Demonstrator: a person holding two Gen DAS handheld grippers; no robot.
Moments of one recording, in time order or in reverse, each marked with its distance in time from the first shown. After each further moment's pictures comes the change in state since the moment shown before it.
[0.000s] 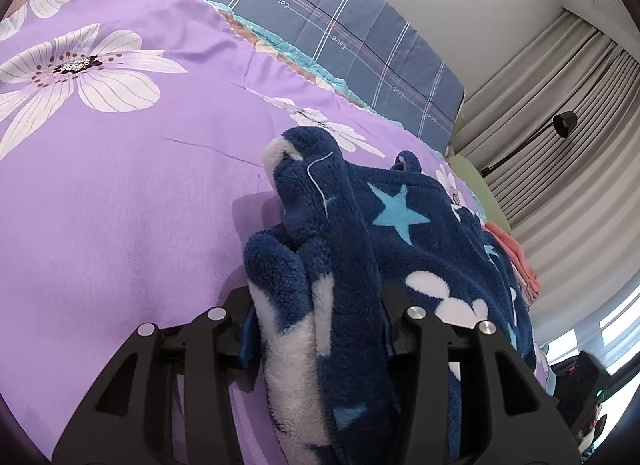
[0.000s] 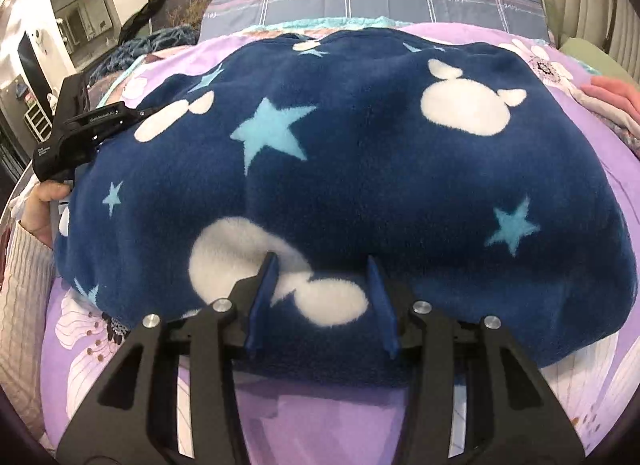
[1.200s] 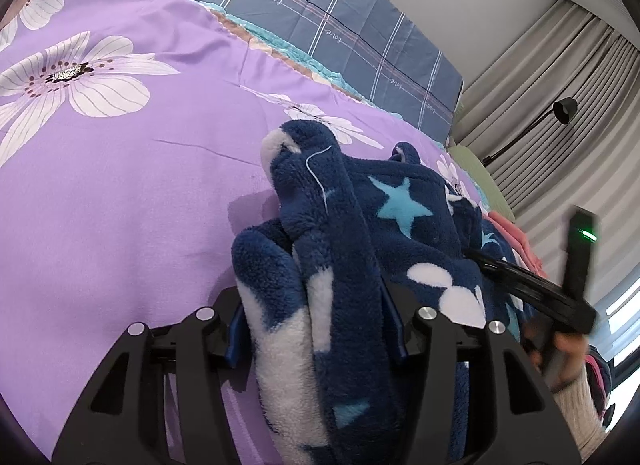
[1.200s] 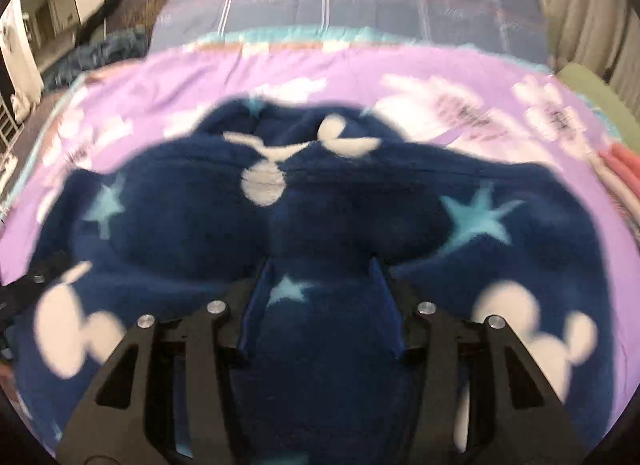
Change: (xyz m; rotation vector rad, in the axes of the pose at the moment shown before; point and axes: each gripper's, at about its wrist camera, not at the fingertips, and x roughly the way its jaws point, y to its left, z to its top) left arm 0.003 -0.011 -0.003 0.031 0.014 0.013; right arm 0.067 0.019 0.129 -0.052 -0.086 -0.145
